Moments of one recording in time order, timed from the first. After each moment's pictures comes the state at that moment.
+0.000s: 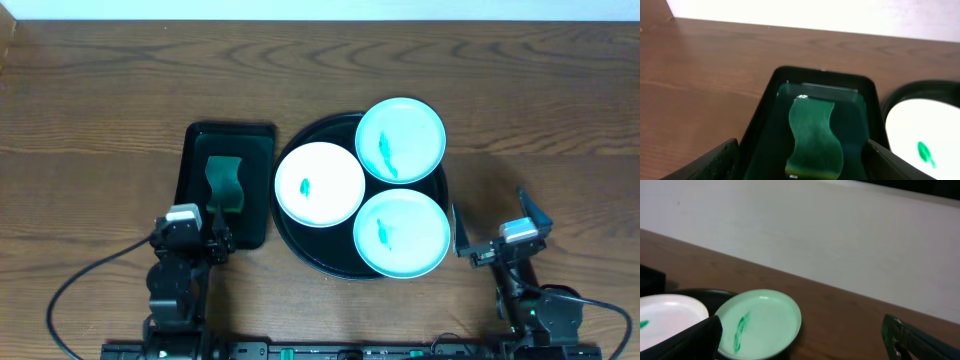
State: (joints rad) left arm -0.01 0.23 0.11 -0.16 -0.08 -0.08; right arm 0.07 0.09 0.09 0.06 -0.19 -0.16
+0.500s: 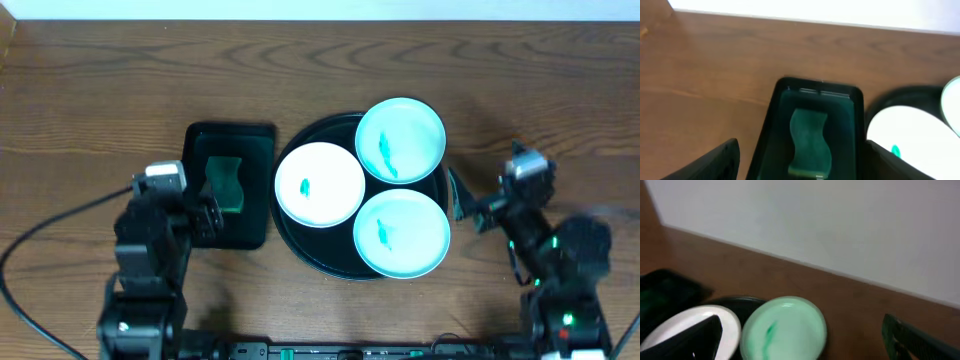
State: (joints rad) left arm -0.01 0.63 0.67 -0.55 -0.07 -0.08; right arm 0.07 0.64 0.54 -0.06 -0.32 -0.08
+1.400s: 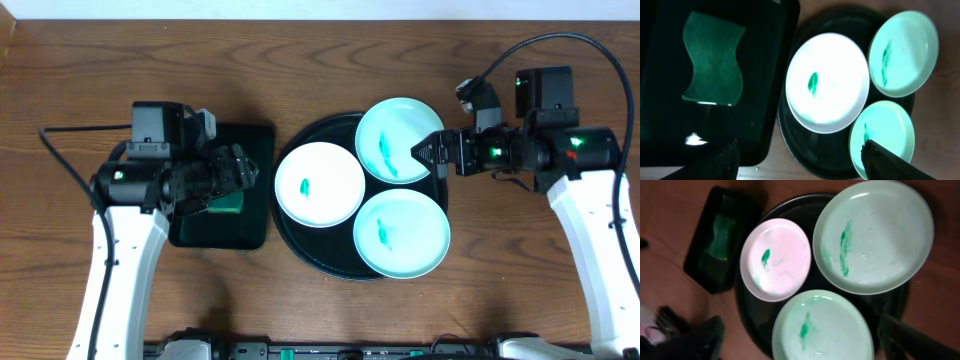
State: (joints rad) left arm -0.02 1.28 1.18 -1.03 0.35 -0.34; right arm 0.10 1.43 1.35 -0.99 -0.55 -0.01
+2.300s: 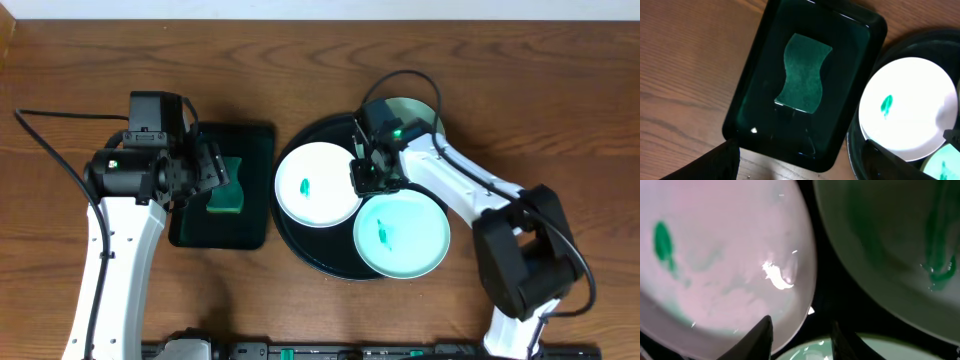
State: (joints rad) left arm -0.02 1.31 1.27 -1.14 -0.03 -0.33; right arm 0.52 1.96 1.35 -0.79 -0.17 0.38
